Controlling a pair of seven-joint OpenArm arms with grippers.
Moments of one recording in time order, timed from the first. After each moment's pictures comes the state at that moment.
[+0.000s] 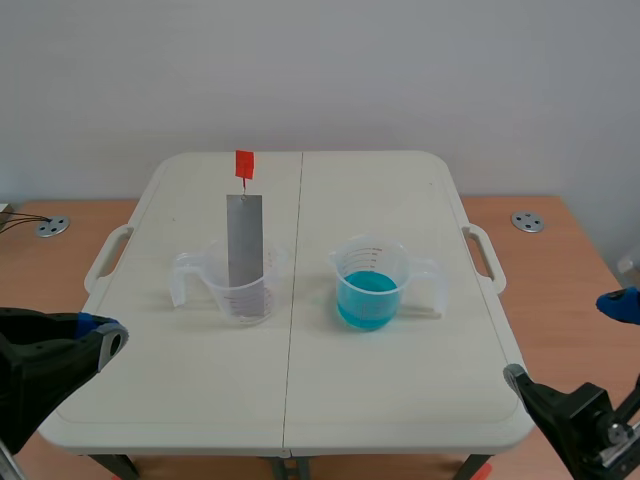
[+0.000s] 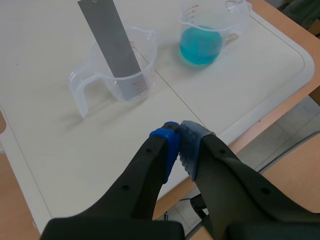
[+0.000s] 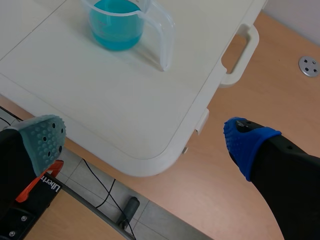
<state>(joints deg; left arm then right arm) 48.0 -32.3 -8.7 120.0 -21.4 -26.5 6.0 -45.8 30.3 13.0 114.6 11.7 23.7 -7.9</state>
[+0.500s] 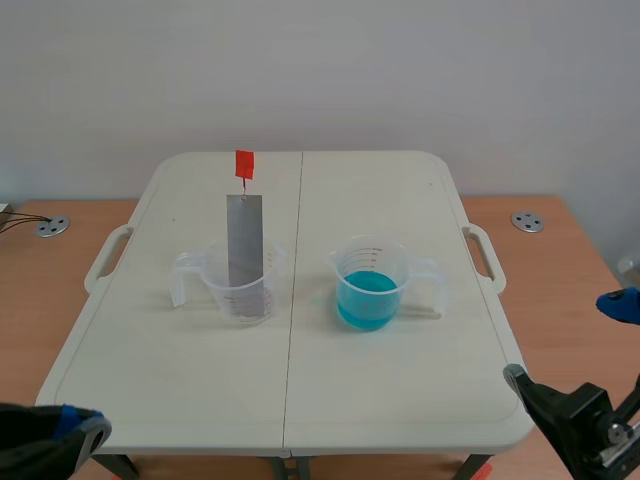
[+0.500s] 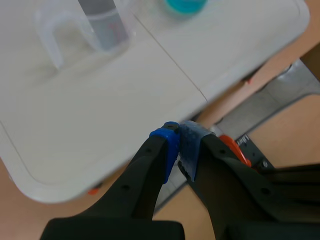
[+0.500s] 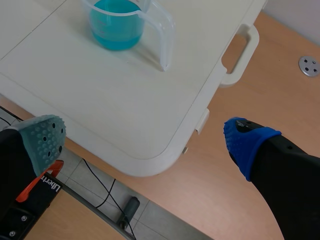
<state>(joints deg) 58.3 -32.3 -8.7 120.0 -16.3 -26.0 5.9 -45.8 30.3 13.0 114.6 11.7 23.7 -7.9</state>
